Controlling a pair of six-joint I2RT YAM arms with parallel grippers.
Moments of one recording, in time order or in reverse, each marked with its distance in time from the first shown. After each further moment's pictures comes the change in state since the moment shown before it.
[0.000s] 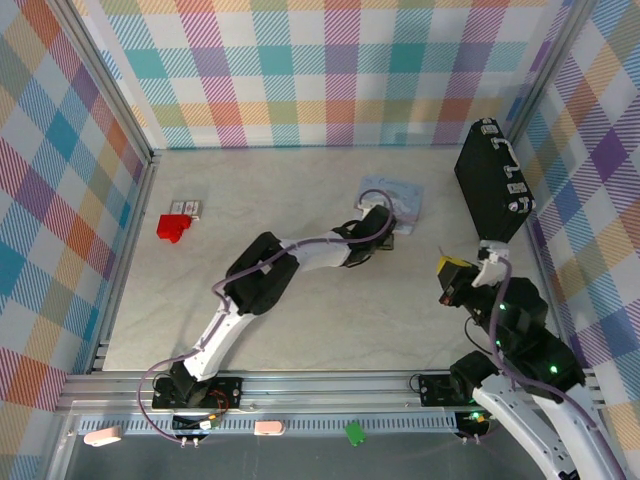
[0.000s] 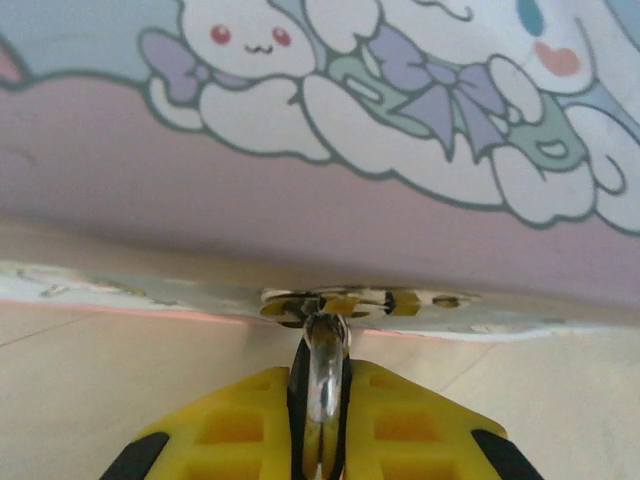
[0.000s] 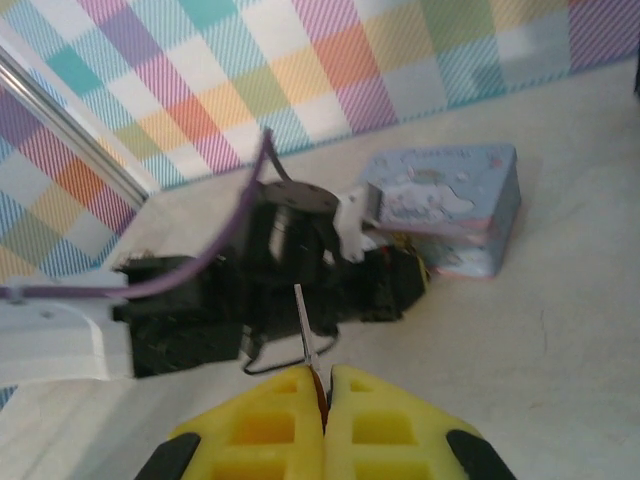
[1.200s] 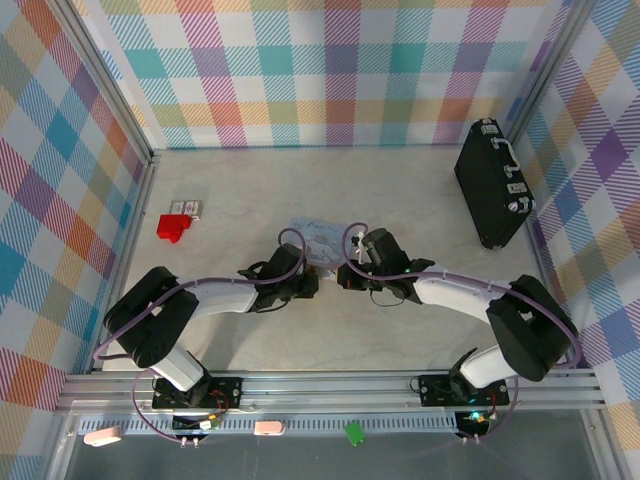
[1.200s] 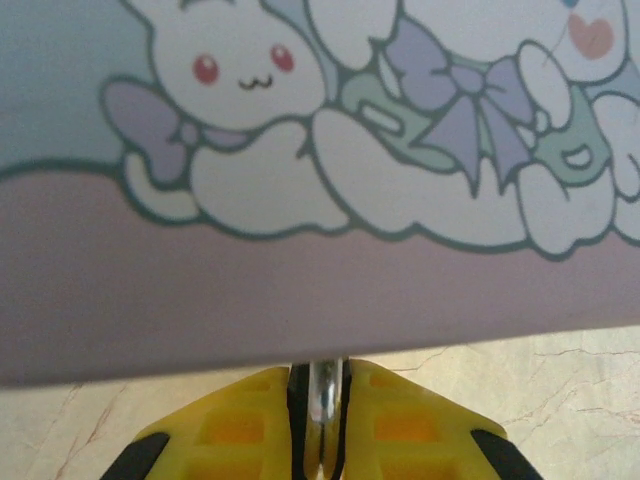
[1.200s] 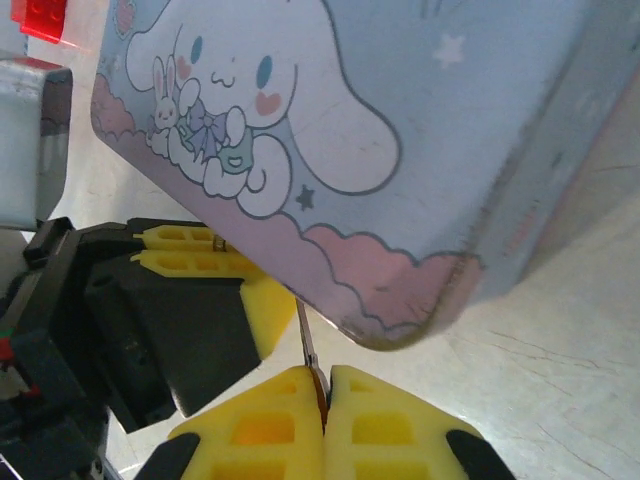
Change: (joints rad) left arm 0.116 -0.753 -1.017 0.154 0.264 0.049; right arm 0.172 1.107 -0.017 0.647 -0.409 0.228
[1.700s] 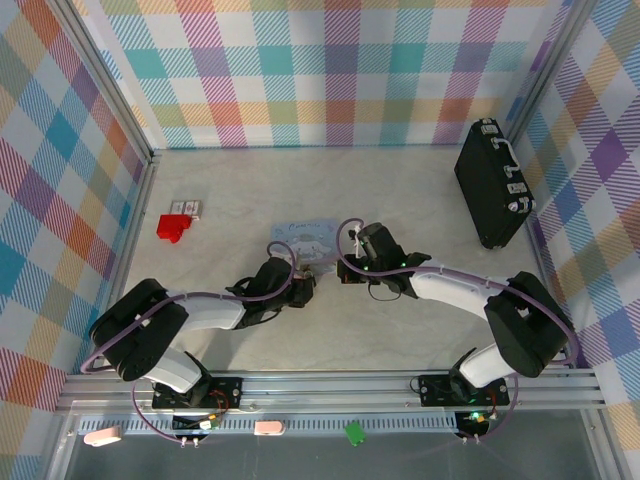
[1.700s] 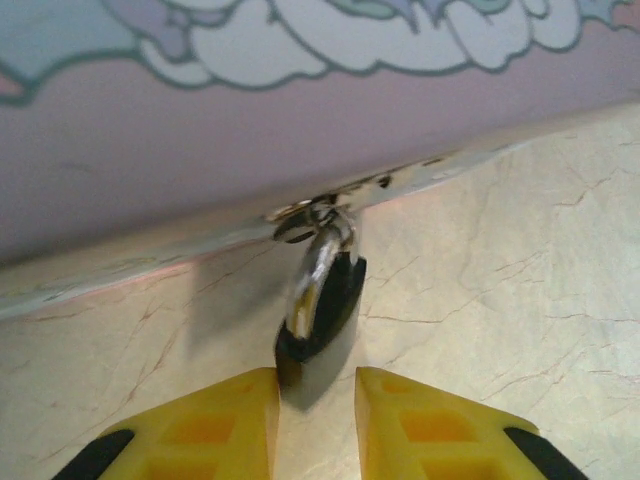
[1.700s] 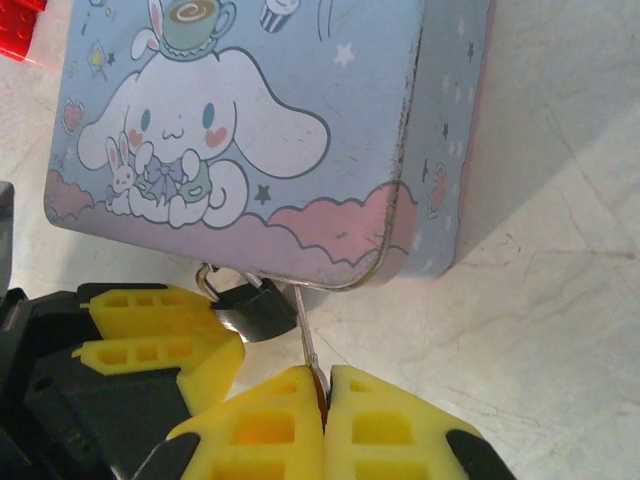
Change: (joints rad) left arm -0.002 -0.086 -0.180 0.201 -0.027 0.014; right arm 0.006 0.019 0.066 -0.055 0.111 -0.098
